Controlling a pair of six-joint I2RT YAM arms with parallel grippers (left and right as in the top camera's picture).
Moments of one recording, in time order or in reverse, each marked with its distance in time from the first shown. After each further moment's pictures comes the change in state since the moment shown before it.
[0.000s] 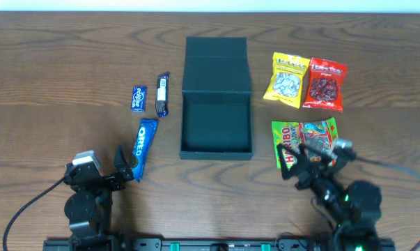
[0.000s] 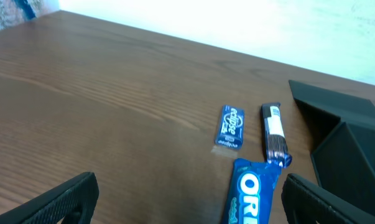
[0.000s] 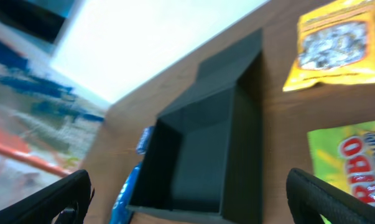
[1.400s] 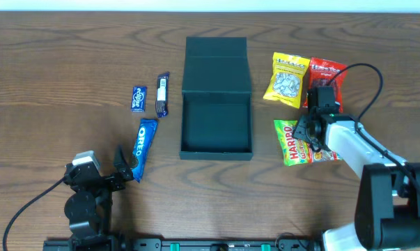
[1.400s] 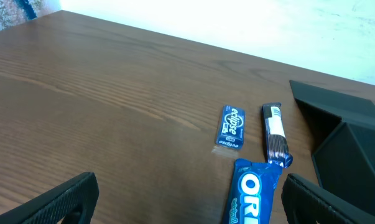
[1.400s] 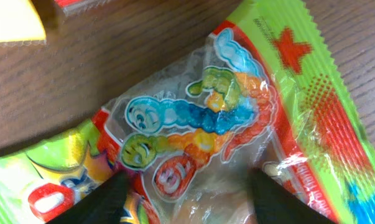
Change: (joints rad) left arm 0.000 0.000 0.000 0.000 -0.001 0.000; right arm -0.009 1.338 0.579 -0.285 0.634 -0.237
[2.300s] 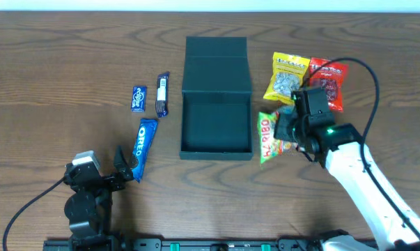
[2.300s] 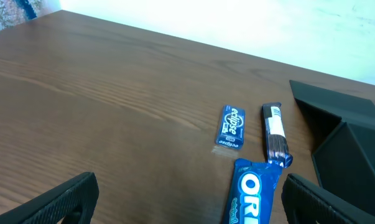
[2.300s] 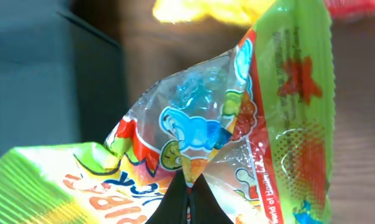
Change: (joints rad) left arm 0.000 0.000 0.000 0.000 0.000 0.000; right arm 0.215 -0.338 0.058 -0.139 -0.212 -0.006
